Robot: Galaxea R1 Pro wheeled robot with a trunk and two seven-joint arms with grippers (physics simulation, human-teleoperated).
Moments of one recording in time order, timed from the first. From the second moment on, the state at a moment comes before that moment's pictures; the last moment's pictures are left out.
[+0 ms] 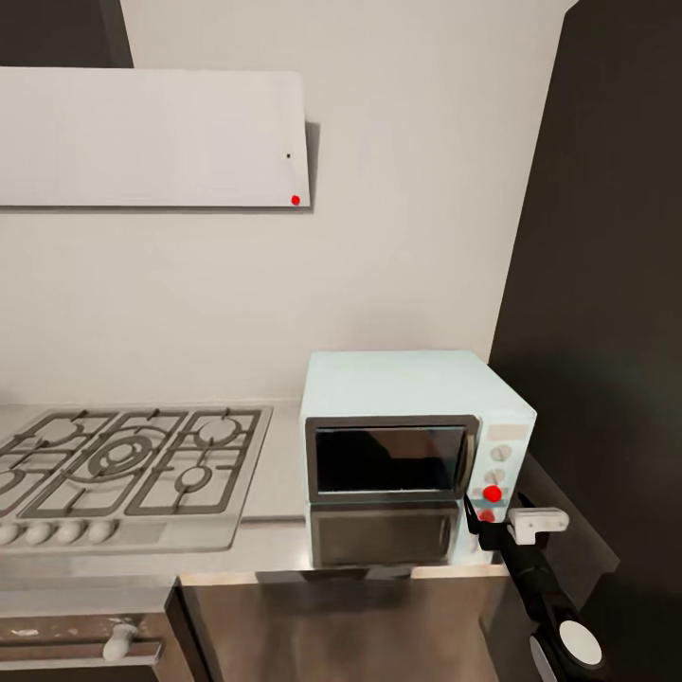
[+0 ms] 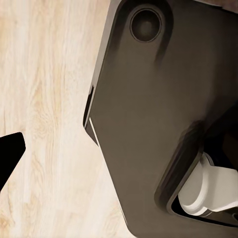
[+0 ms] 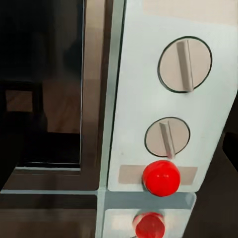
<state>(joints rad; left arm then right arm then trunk) 0.01 0.03 0.30 -0.04 -0.01 0.04 0.00 -0.07 -0.10 -0.01 -1.42 0.00 -0.11 -0.04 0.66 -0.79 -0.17</state>
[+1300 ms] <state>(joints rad) 0.01 0.03 0.30 -0.04 -0.01 0.04 0.00 -0.07 -0.10 -0.01 -1.42 0.00 -0.13 -0.04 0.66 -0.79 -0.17</state>
